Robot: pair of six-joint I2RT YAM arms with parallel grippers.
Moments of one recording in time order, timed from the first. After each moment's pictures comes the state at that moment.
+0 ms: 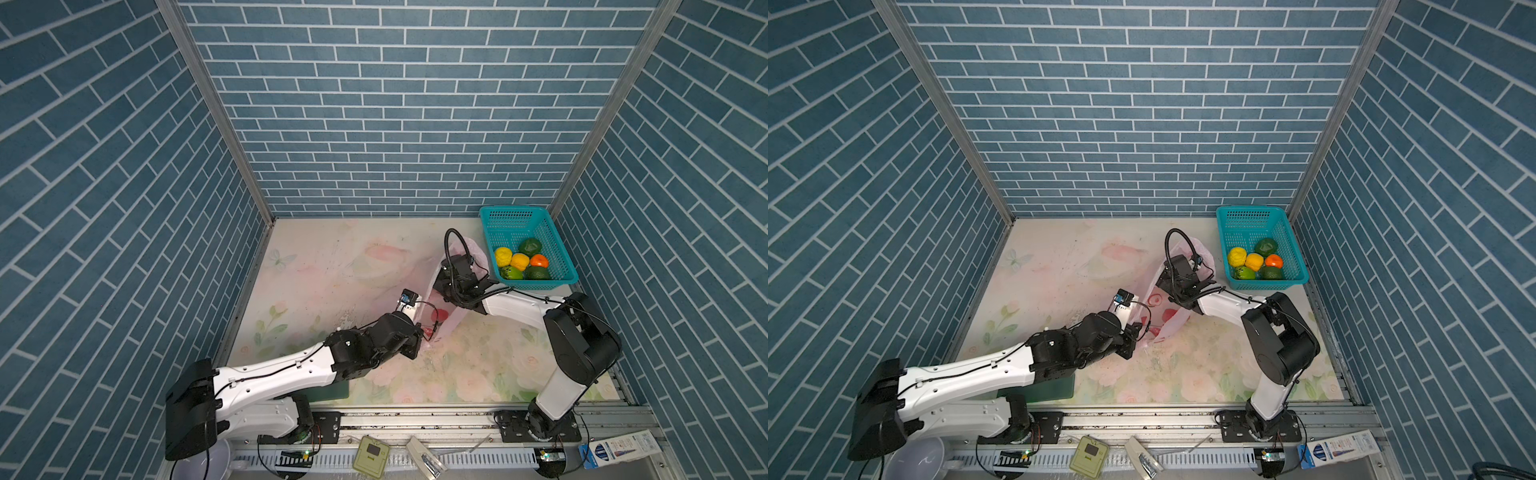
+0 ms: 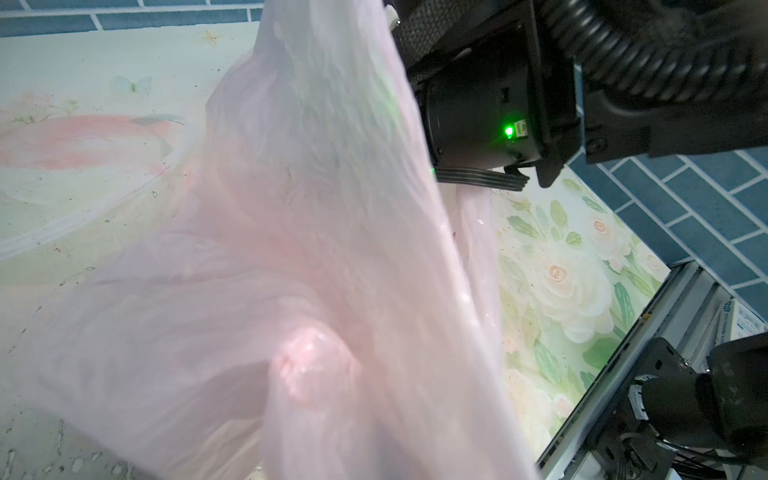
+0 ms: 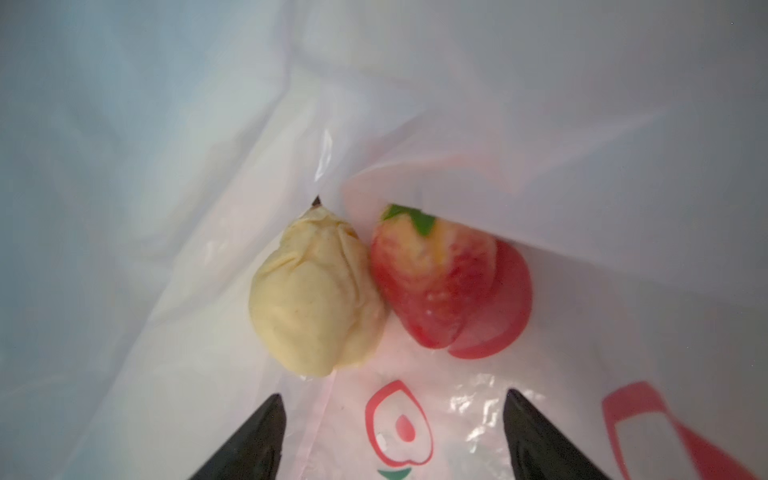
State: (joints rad) left arm -1.14 1.17 0.78 -0.24 -0.27 -0.53; right arm 0.64 1.72 1.00 -0.10 0.13 1.07
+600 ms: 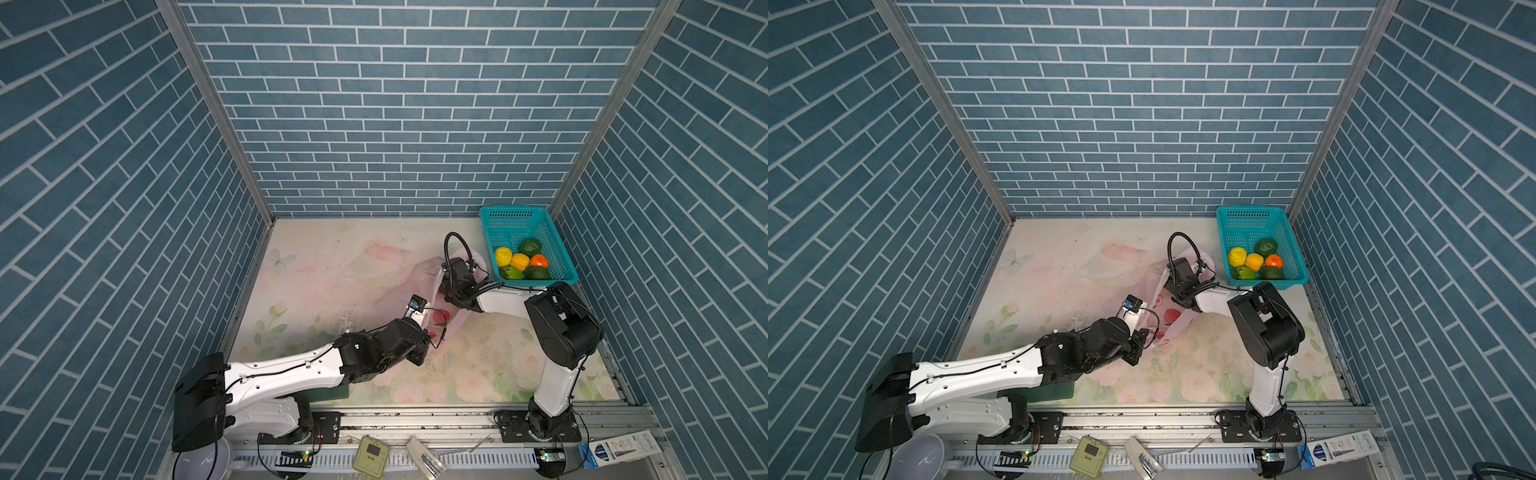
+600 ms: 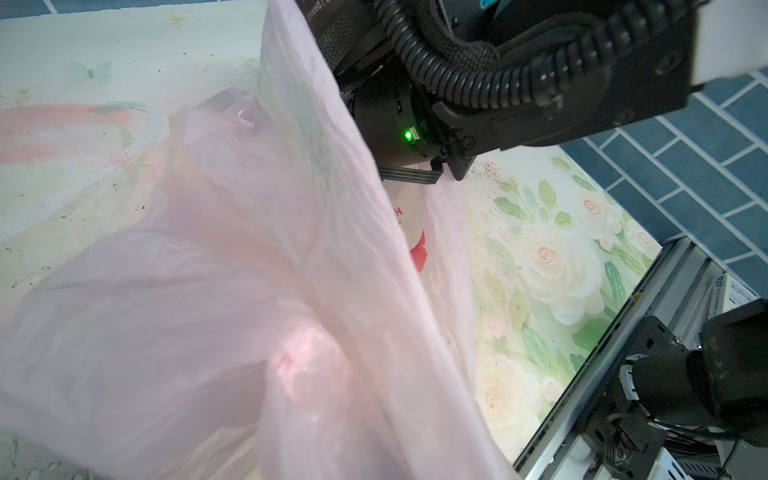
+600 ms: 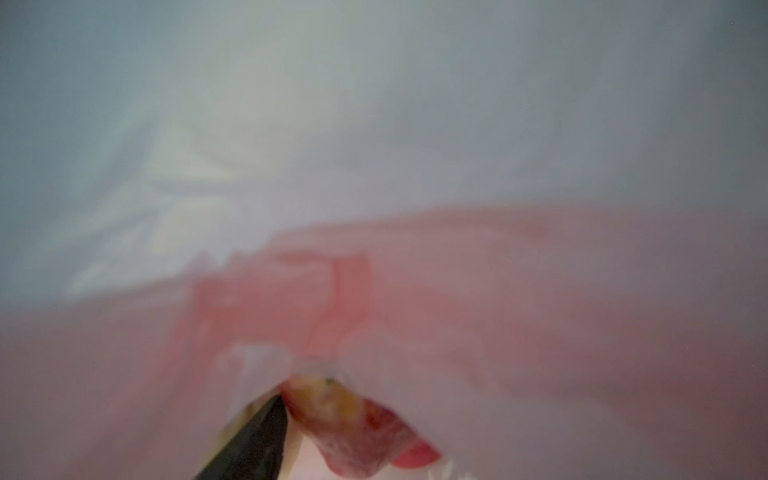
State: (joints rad) left arm -1.19 1.22 0.80 -0.22 -0.28 -0.54; right arm 0.60 1.86 1.00 0.02 0.22 1.06
